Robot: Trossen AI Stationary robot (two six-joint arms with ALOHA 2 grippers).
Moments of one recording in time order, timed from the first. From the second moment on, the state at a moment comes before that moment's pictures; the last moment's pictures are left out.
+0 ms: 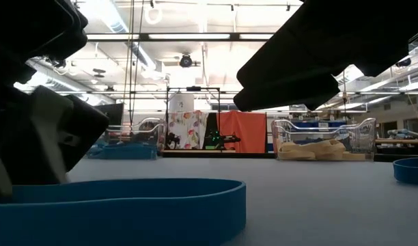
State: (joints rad) left arm -0.75 1.98 0.80 0.60 -0.35 -0.50; right arm 0.63 1.94 1.03 0.30 0.45 0.54
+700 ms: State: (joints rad) left arm -0.75 1.84 0.81 0.59 -0.39 -0.46; right arm 0.63 1.94 1.03 0.30 0.45 0.54
